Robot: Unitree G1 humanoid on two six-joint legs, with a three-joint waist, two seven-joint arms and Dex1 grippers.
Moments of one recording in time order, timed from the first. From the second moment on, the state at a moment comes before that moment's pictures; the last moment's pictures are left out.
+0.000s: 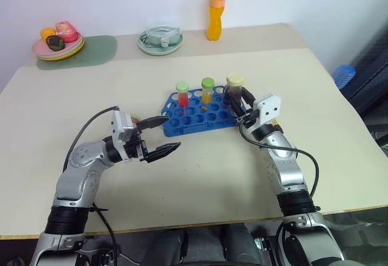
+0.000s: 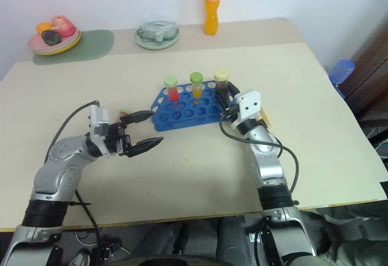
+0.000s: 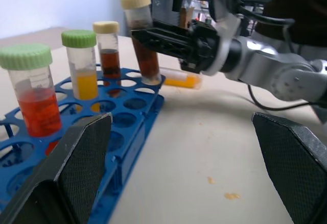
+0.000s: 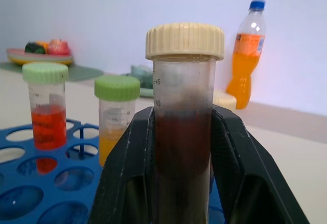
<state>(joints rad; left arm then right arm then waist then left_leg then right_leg) -0.23 0.50 0.06 -0.08 -0.55 0.17 -1.10 -0.40 -0.21 0.02 0.22 0.16 -0.28 0.37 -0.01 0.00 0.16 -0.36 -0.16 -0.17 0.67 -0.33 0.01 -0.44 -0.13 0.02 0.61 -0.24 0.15</state>
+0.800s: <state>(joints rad) -0.23 0.48 0.05 -0.10 -0.54 0.17 -1.04 -0.42 -0.18 0.00 0.28 0.16 -0.32 0.37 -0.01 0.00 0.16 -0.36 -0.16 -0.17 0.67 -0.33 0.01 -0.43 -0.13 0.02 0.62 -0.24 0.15</state>
